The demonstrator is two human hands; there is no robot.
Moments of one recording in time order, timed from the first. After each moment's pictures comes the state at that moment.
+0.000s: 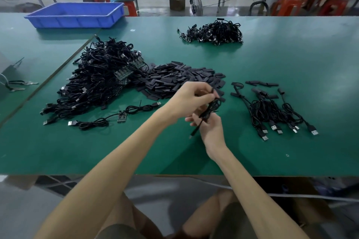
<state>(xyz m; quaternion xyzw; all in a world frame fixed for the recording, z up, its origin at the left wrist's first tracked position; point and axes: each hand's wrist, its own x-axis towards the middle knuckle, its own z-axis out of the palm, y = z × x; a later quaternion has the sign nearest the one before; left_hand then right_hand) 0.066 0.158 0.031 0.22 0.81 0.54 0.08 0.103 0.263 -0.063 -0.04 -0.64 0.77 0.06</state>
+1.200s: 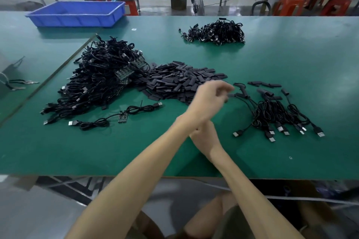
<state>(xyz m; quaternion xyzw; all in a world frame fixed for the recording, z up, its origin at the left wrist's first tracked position) 0.061 0.207 0.018 0.20 0.83 0.53 -0.02 0.112 0.257 -0.059 0.05 -0.86 0.51 0.01</state>
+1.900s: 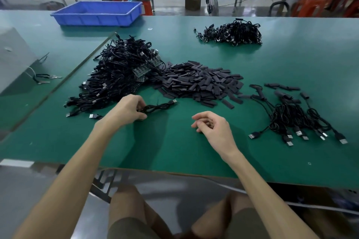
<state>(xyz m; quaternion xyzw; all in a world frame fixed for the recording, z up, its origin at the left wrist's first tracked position) 0.052 -0.031 -0.013 0.00 0.98 0.20 0.06 0.116 0.255 -0.051 0.04 -0.81 0.58 0.02</state>
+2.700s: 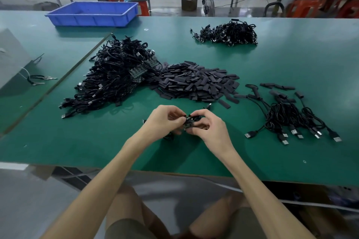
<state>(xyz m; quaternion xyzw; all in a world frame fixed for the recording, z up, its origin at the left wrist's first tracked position) 0.095 0.068 -0.022 0.10 0.86 0.50 0.05 0.113 0.257 -0.054 0.06 -0.81 0.59 0.02</state>
